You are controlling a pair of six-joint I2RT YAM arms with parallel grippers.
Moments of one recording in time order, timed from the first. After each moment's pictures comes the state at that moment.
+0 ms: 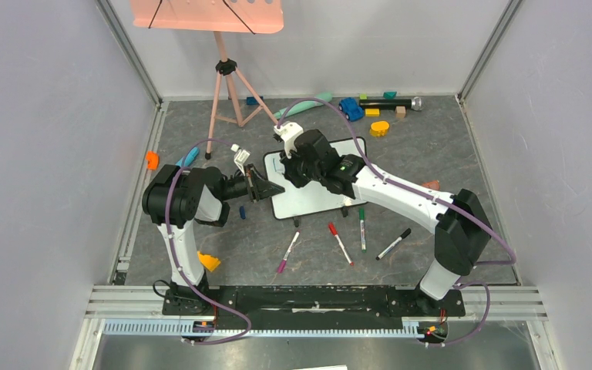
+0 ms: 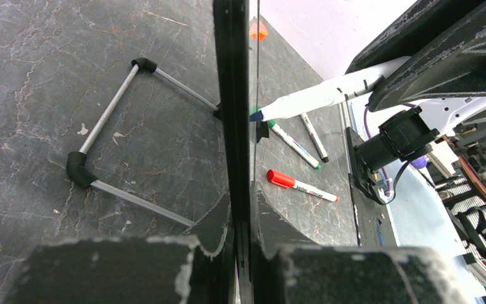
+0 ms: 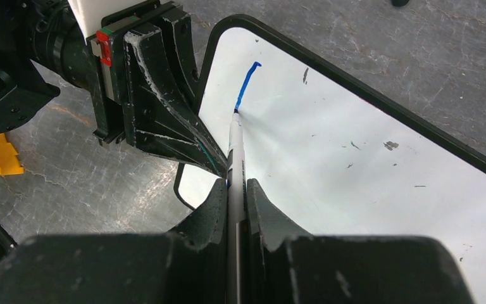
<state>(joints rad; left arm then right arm) -0.15 2.01 0.54 1.52 1.14 -0.71 0.85 1.68 1.36 -0.30 0.04 0.09</state>
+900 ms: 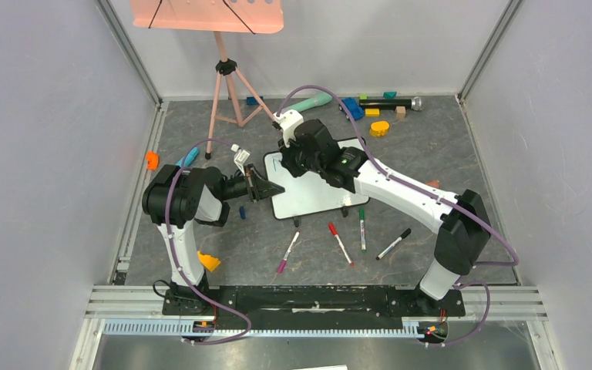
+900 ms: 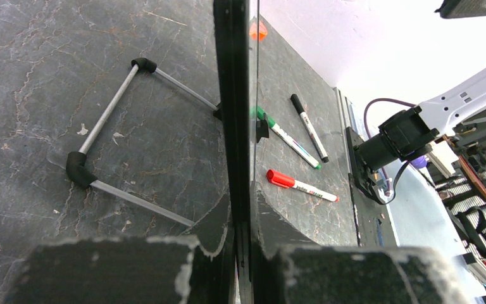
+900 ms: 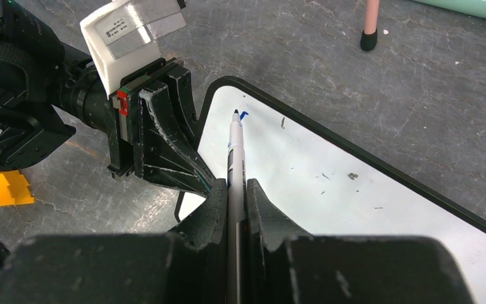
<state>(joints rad) -0.15 2.01 0.54 1.52 1.14 -0.71 0.85 1.68 1.46 -0.31 0.07 0.08</state>
